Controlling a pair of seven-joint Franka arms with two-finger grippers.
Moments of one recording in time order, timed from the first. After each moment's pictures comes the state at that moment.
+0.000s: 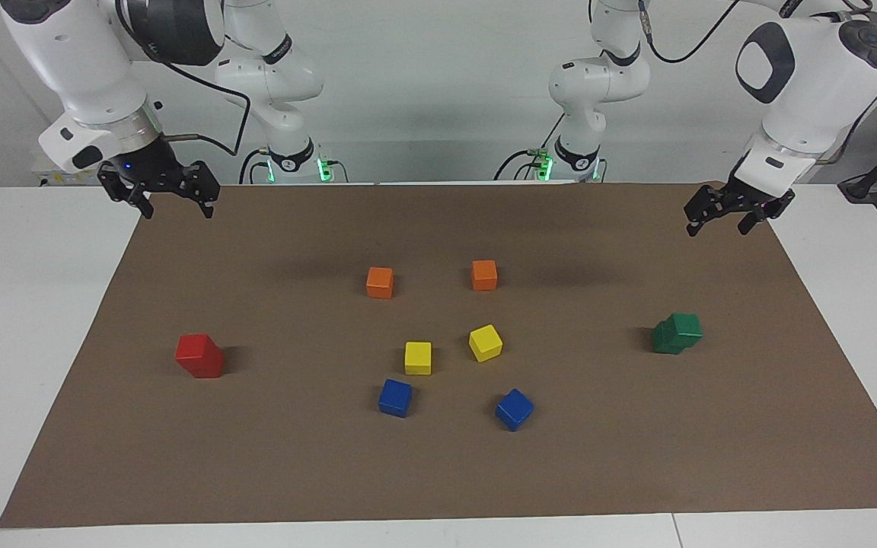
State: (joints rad) left arm 0.07 -0.03 -0.05 -1.75 0.00 1.72 0.04; right arm 0.09 -0.03 -0.12 -1.66 -0.04 1.58 -0.04
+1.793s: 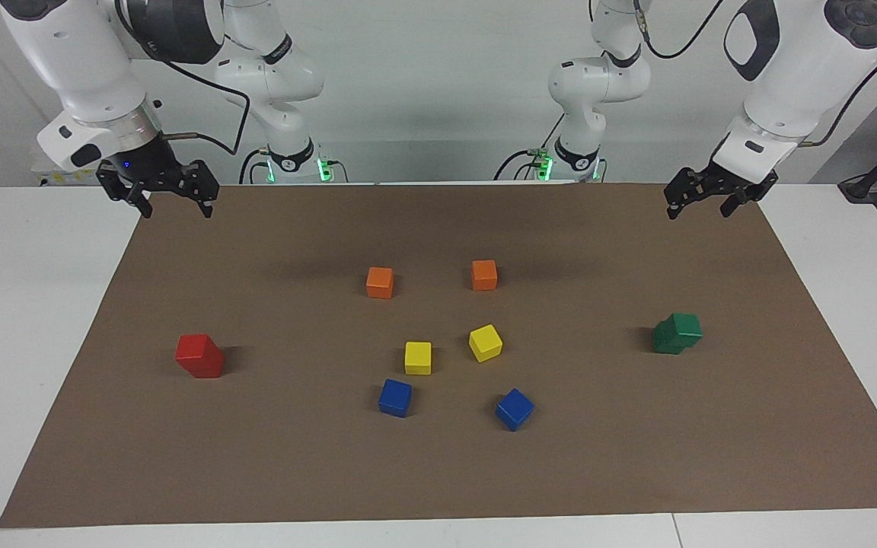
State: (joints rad) left arm 0.01 0.00 -0.09 -1.62 0.01 1.54 -0.02; right arm 0.09 -0.03 -0.12 -1.65 -0.04 1.58 -0.04
